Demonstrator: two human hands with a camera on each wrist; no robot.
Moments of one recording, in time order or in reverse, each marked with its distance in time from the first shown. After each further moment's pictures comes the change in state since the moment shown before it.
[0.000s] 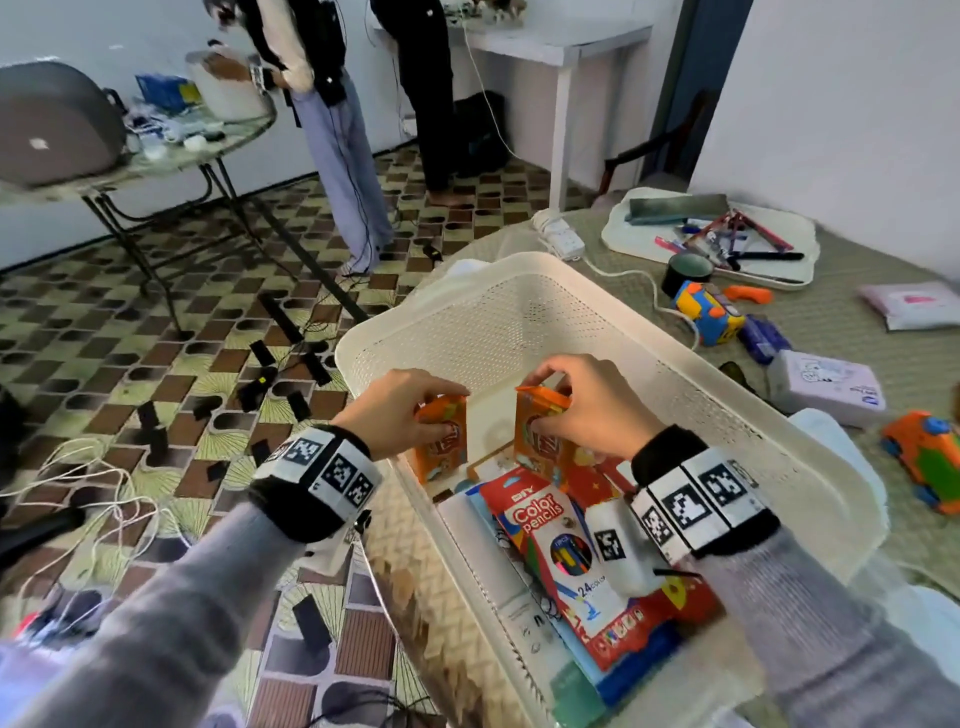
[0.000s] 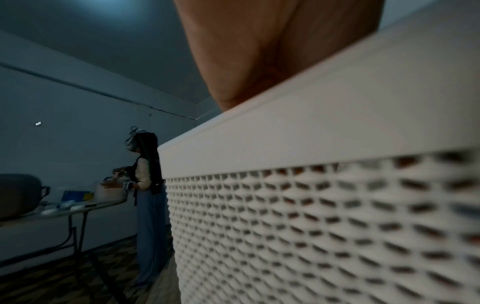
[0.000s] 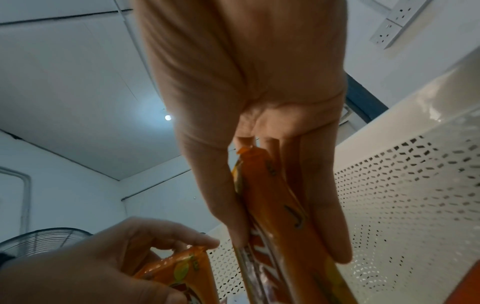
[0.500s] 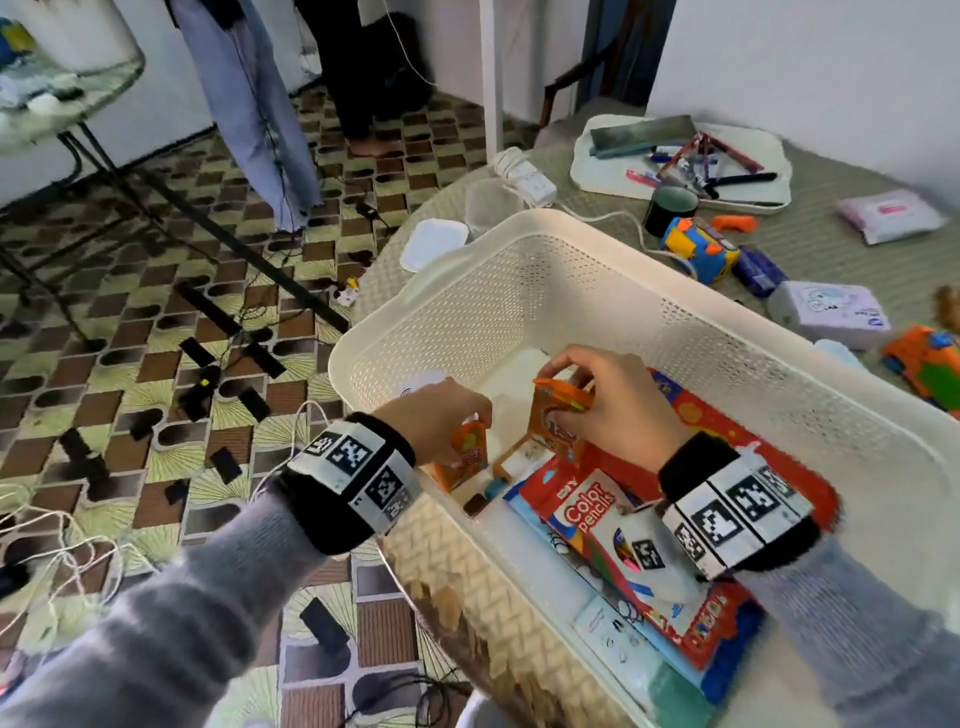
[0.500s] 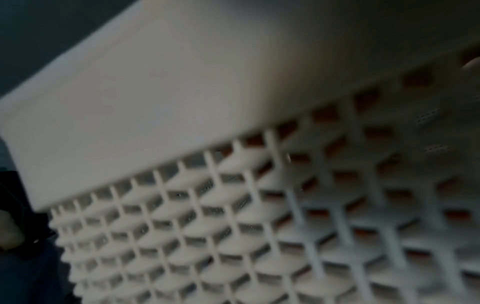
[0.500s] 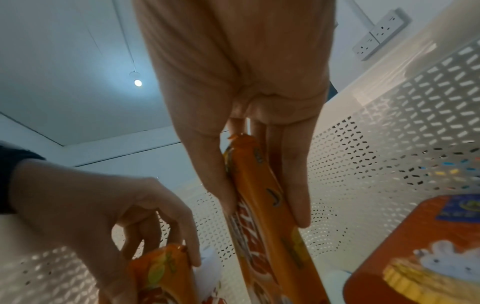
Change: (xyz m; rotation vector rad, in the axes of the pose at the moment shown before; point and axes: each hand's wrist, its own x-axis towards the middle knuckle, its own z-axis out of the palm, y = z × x) left_hand 0.059 -0.047 0.014 0.233 -0.450 0.184; right_hand 0.026 0.001 0.049 0.022 0.156 0.114
